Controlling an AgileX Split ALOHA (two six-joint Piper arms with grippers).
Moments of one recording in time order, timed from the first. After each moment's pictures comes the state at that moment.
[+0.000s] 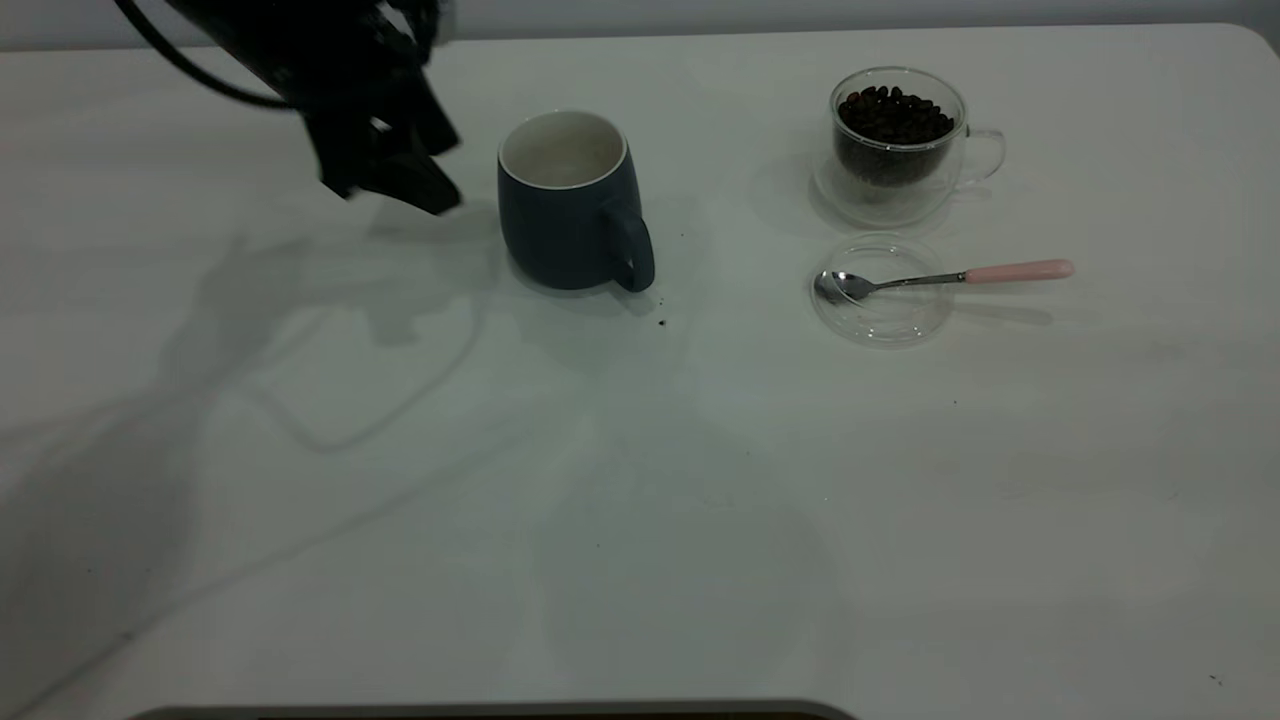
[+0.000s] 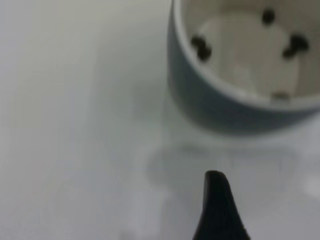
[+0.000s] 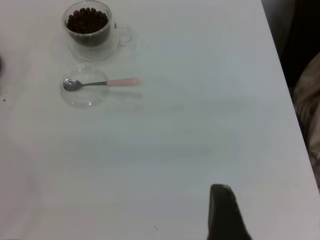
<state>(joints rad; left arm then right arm) -0.17 2.37 -1.54 -0.70 0.52 1.82 0.02 0.03 -0.47 -0.03 1.13 0.07</state>
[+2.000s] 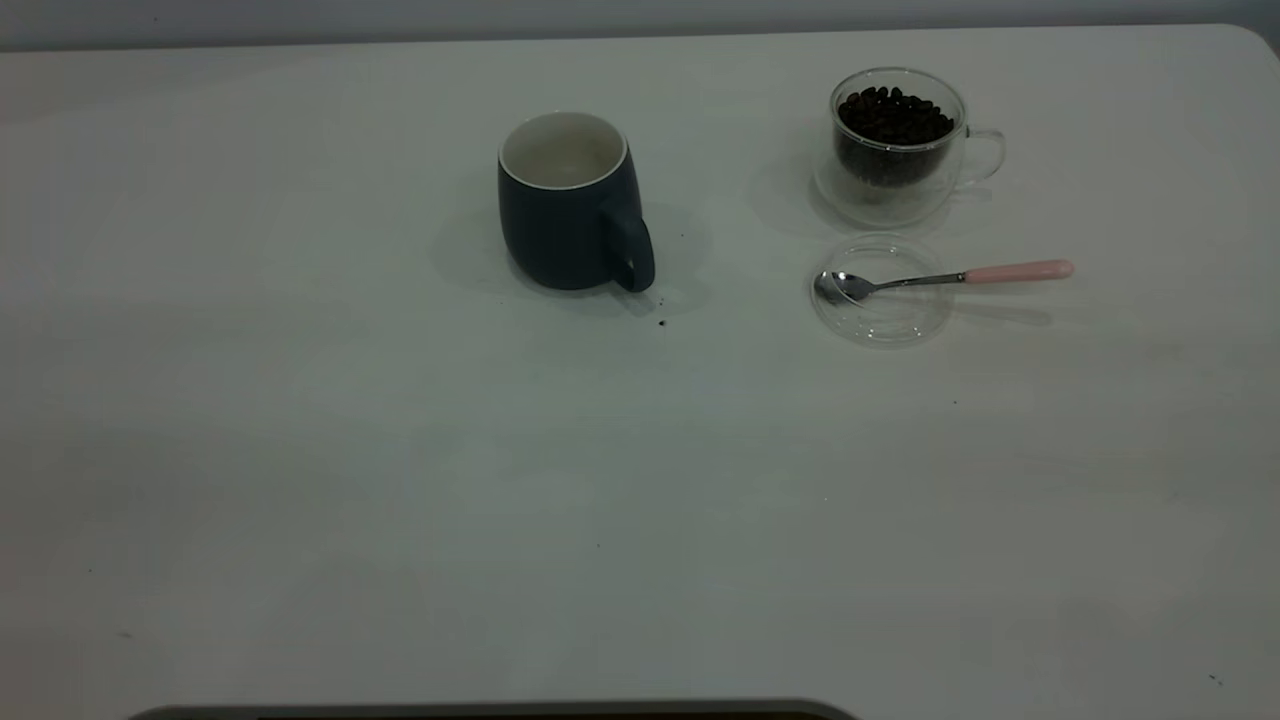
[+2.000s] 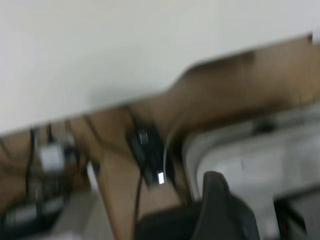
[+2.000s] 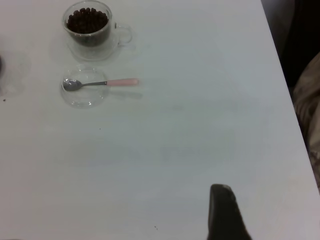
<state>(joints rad) -0.11 0.54 -0.49 -0.10 1.12 0.11 0.02 0.03 -0.47 -0.03 1.13 0.07</state>
